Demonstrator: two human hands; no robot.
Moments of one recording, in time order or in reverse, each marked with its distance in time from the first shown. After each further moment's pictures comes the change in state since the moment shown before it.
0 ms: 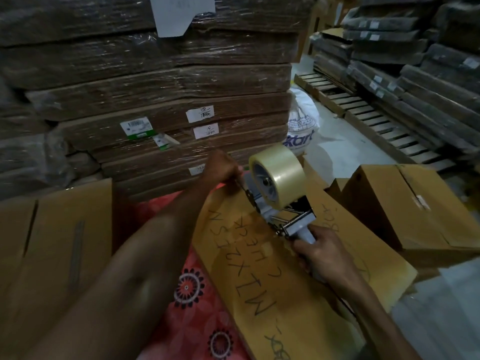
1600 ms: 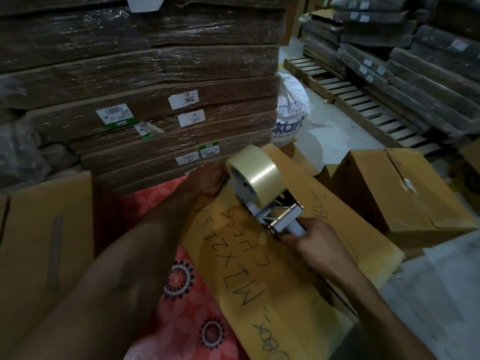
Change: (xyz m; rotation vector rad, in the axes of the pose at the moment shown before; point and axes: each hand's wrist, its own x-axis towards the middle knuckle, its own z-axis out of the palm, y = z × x) left_hand 0.043 -0.088 0.034 0.691 -0.011 0.395; right_hand -0.010 -0.013 -0.010 -0.276 -0.057 0.150
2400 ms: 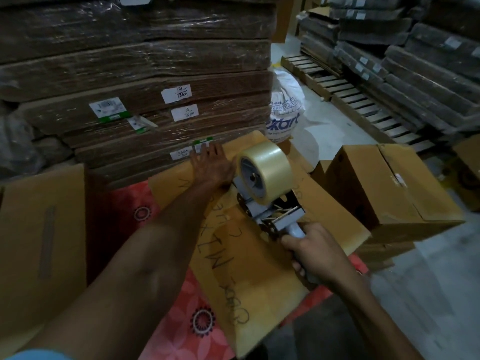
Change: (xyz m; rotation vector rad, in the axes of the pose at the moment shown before) left_hand -0.016 0.095 -0.024 0.175 -0.107 -0.352; right_hand -0.027 0.018 -0.009 0.200 -0.052 0.087
